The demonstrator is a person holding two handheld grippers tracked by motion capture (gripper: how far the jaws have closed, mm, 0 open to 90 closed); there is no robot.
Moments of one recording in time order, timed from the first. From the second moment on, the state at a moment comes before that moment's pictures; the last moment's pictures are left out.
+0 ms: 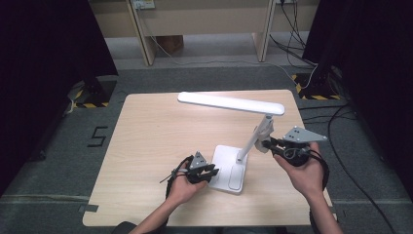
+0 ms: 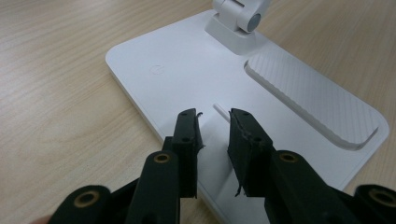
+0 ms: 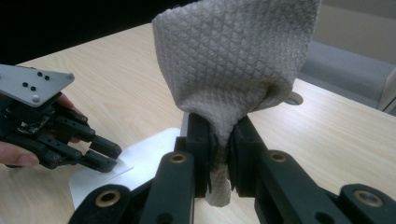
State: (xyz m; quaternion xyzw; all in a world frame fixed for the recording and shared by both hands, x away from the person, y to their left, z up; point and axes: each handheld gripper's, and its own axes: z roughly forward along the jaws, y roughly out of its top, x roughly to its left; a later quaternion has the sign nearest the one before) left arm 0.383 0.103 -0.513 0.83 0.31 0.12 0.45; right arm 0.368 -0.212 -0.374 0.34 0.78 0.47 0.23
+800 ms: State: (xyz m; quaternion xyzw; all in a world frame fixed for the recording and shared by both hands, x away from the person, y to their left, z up) left arm 0.382 0.102 -0.513 0.83 0.31 0.12 0.45; right arm 0.375 -0.204 -0.399 0.35 0.79 0.46 0.21
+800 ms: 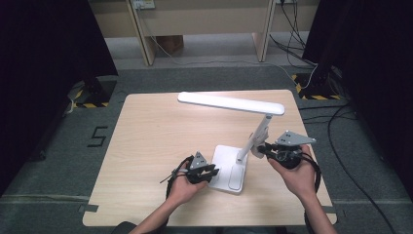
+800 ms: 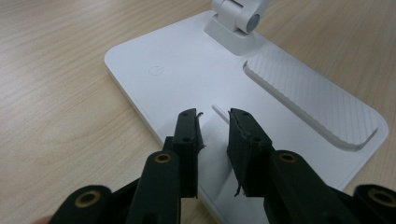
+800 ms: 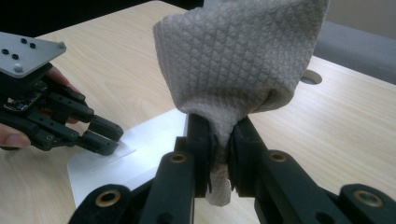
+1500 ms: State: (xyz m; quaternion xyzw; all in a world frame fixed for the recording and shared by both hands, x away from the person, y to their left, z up) left arm 0.382 0.102 -0.513 0.83 0.31 0.12 0.45; right arm 0.378 -0.198 -0.417 0.35 0.80 0.44 0.20
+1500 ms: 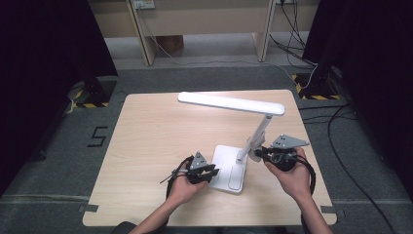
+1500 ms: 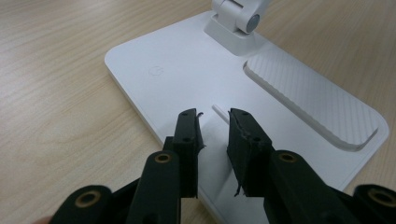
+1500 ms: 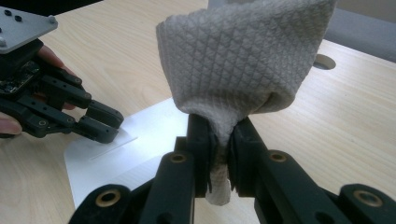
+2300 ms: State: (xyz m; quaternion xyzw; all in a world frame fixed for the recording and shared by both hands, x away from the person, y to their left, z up) left arm 0.381 0.102 -0.514 0.82 0.31 0.12 0.46; right arm 0.384 -0.186 -0.452 0.36 0.81 0.43 0.16
